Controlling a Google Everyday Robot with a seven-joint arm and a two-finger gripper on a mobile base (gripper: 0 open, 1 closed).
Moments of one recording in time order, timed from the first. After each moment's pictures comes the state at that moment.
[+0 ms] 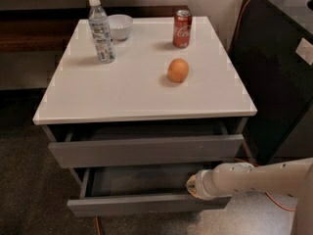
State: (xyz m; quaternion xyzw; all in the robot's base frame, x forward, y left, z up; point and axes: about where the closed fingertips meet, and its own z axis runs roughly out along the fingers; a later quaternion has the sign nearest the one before) arm 0.483 -0.156 0.433 -0.71 0.66 0.01 0.23
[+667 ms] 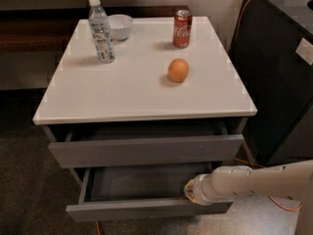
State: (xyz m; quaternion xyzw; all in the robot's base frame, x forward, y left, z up) arm 0.464 -0.145 0.431 -0.71 0.67 0.03 0.22
